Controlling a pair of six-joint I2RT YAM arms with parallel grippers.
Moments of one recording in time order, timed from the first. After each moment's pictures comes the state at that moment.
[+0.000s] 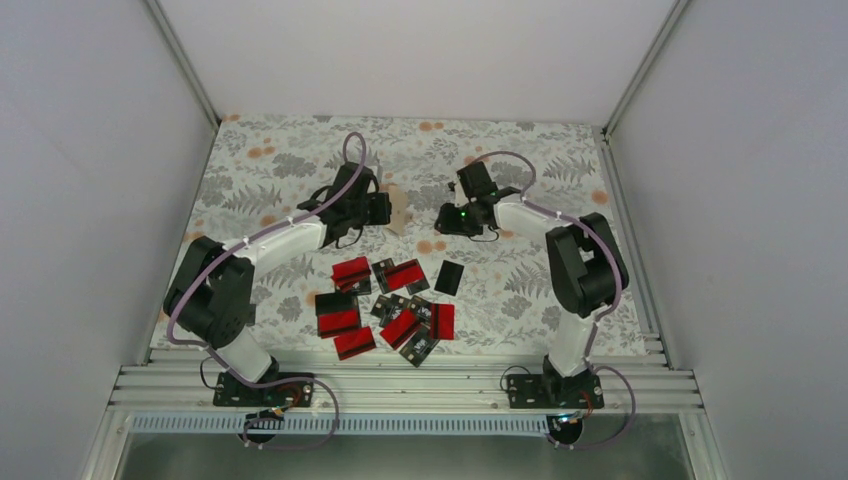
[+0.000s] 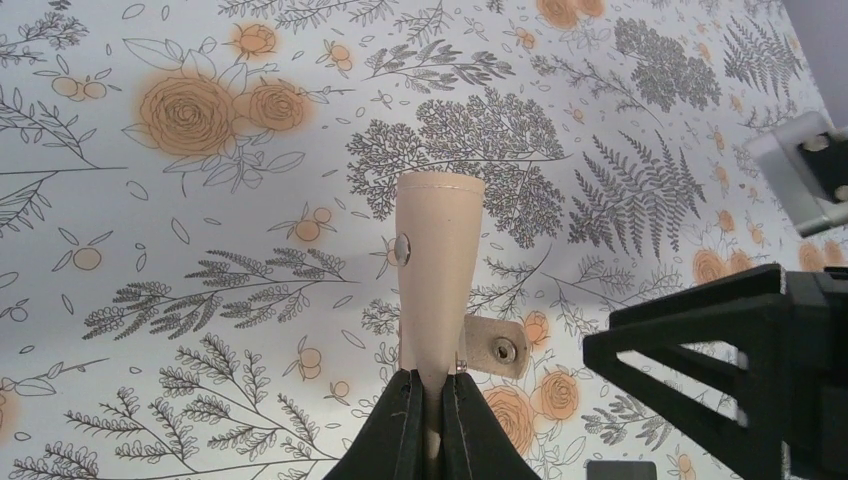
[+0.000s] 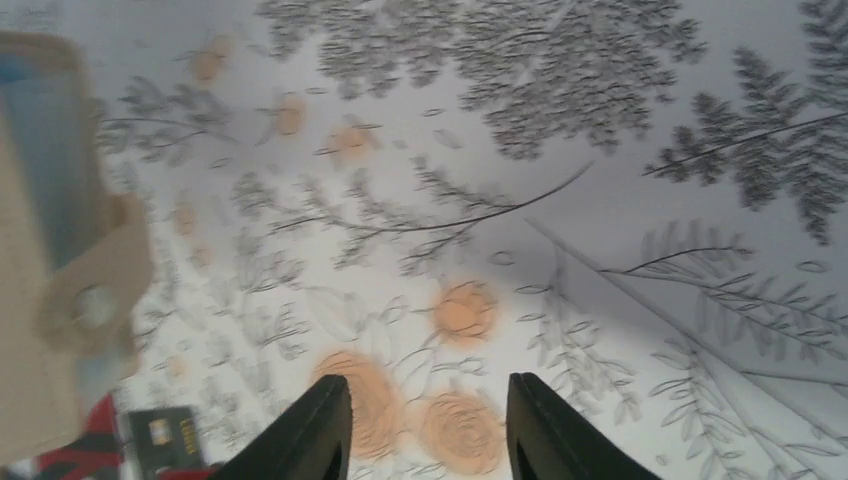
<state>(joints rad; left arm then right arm) -0.54 1.63 1.06 -0.16 0.09 -0.52 0.45 1.88 1.22 -0.42 -0.26 0.45</state>
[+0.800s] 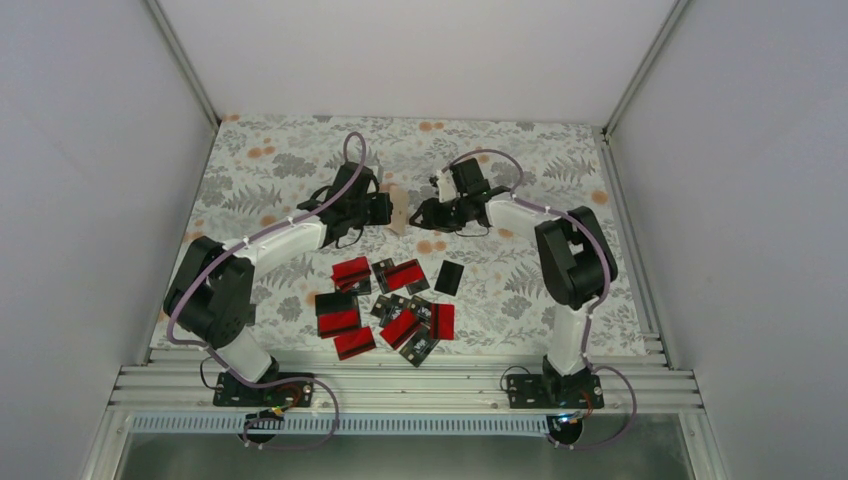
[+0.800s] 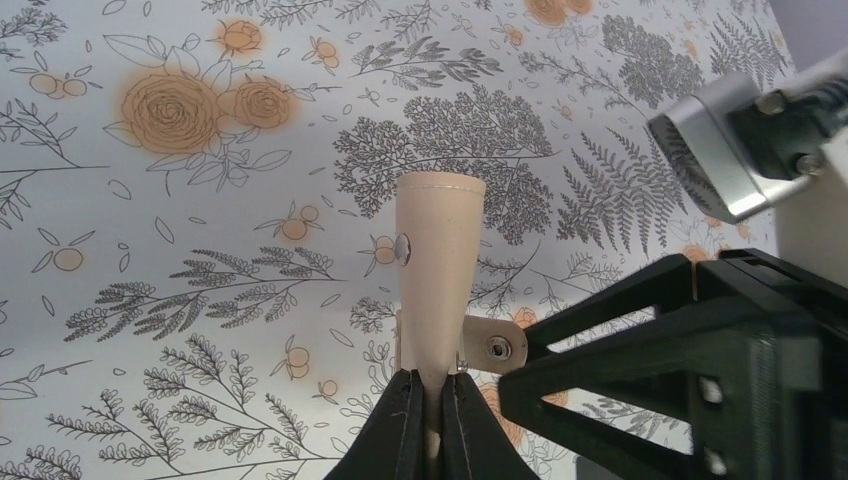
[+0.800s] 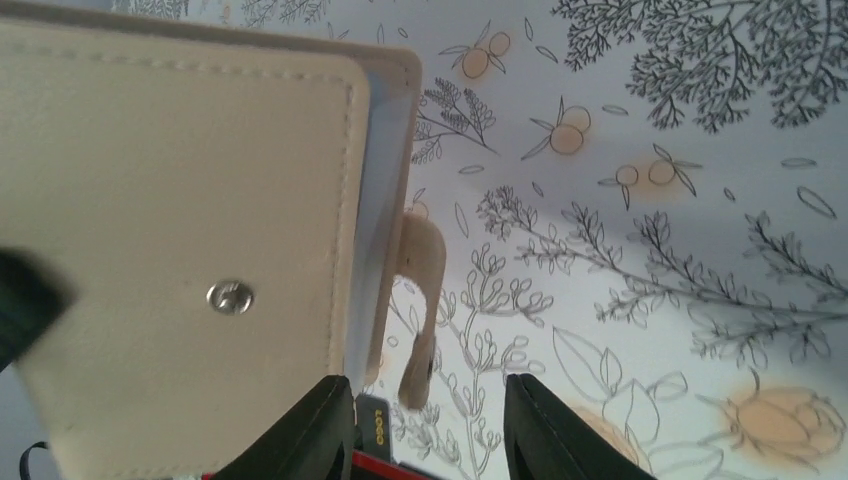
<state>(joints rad) -0.54 1.63 1.06 -0.15 0.11 -0.53 0.47 1.93 1.25 -0.27 -0.59 0.46</state>
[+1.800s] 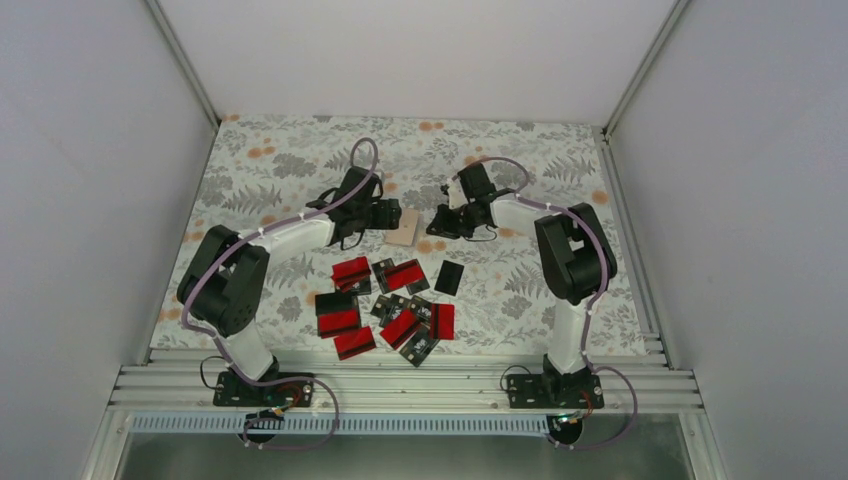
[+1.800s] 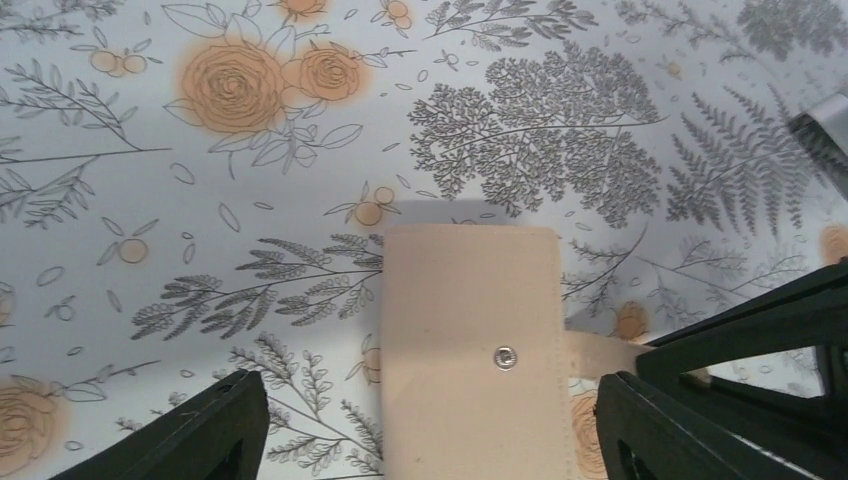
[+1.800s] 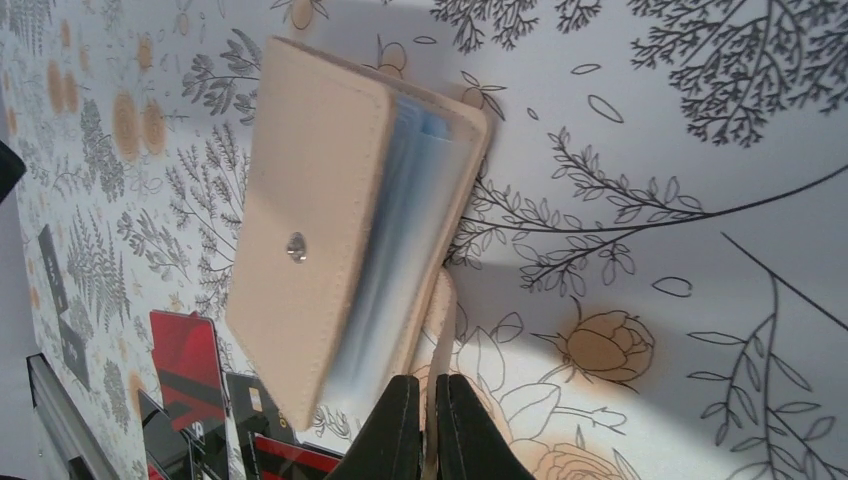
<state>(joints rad) -0.54 1.72 1.07 -0.16 0.03 -0.47 0.42 1.97 1.24 -0.33 -0.56 0.46</state>
